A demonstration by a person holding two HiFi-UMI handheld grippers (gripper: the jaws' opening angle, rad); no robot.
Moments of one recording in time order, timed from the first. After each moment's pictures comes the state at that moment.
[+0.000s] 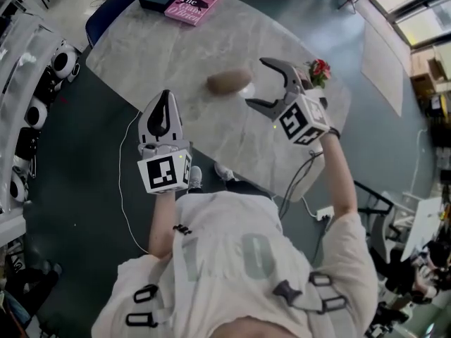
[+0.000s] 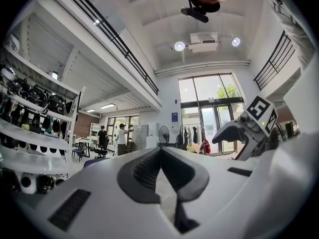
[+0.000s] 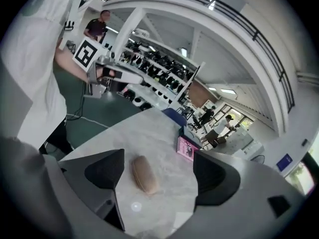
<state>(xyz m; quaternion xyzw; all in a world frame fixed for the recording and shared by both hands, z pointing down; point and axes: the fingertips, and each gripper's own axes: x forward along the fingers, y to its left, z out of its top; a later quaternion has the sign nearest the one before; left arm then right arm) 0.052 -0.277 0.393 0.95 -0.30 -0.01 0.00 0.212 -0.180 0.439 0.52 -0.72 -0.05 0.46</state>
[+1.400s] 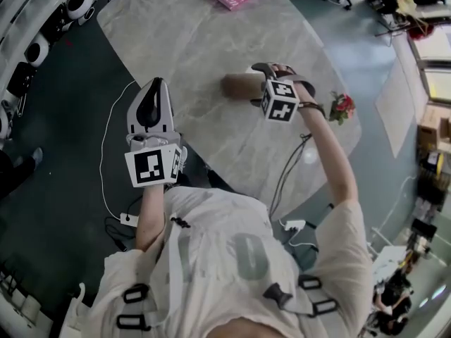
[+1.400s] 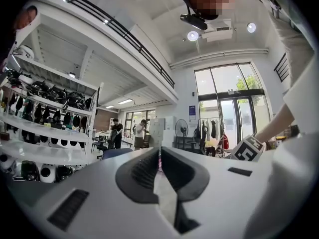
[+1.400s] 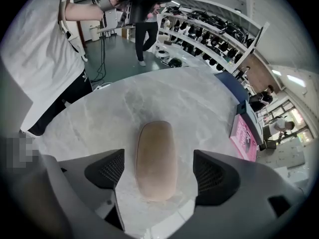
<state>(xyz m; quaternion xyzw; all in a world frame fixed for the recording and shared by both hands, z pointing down) 0.043 -0.349 0.451 0.91 -0.40 0.02 0.03 0.265 -0.251 0.649 0.22 -0.73 0.06 0.65</state>
